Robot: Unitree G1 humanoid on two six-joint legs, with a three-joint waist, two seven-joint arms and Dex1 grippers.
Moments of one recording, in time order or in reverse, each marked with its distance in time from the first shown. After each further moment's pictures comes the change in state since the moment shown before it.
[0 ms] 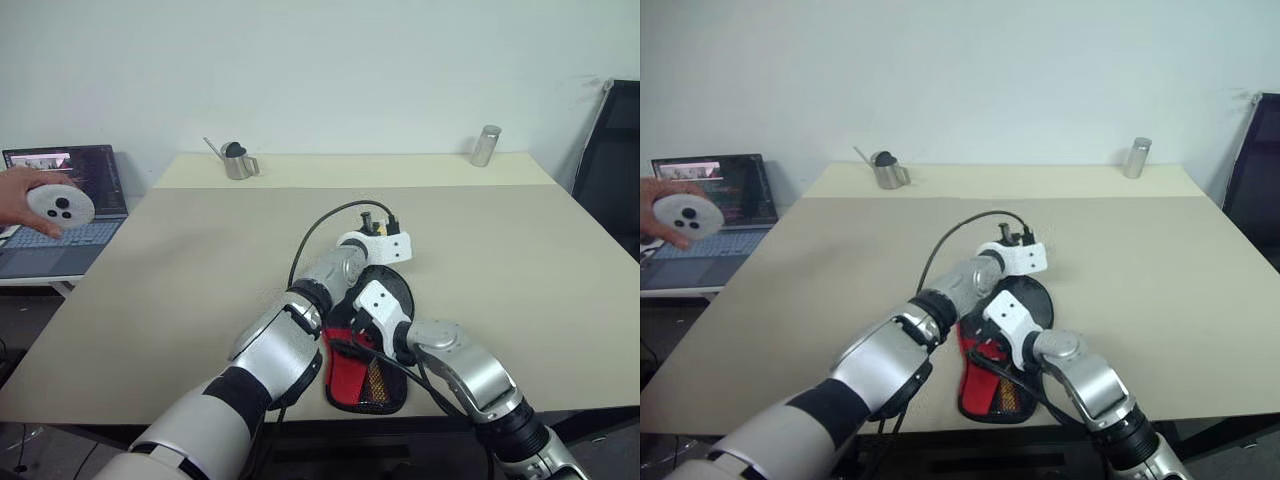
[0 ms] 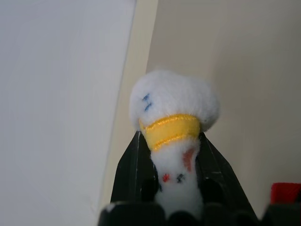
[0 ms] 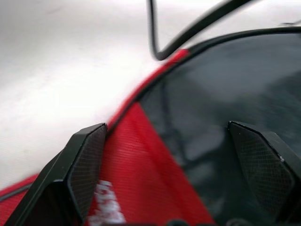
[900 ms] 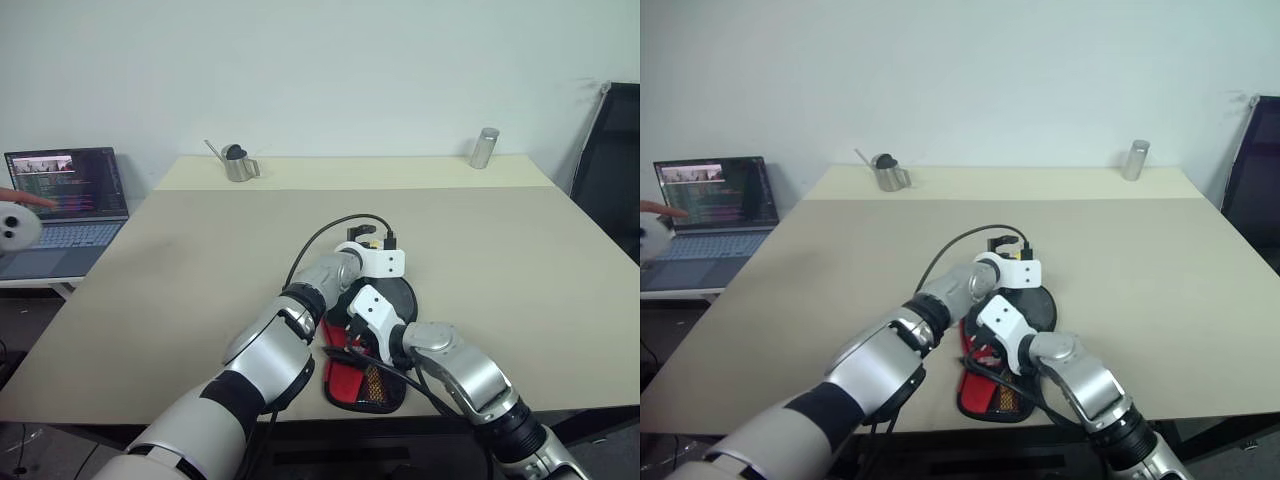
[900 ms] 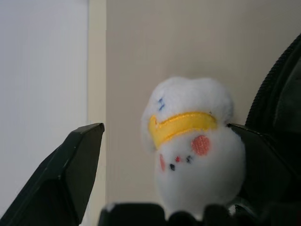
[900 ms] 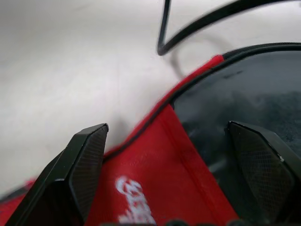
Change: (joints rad) left arm 0.040 0.061 0.015 -0.038 -0.014 -0.022 -0.225; right arm -0.020 -0.056 0.020 0.022 0.000 -0.045 0.051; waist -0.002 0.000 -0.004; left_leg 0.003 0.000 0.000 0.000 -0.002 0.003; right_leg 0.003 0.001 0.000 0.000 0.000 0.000
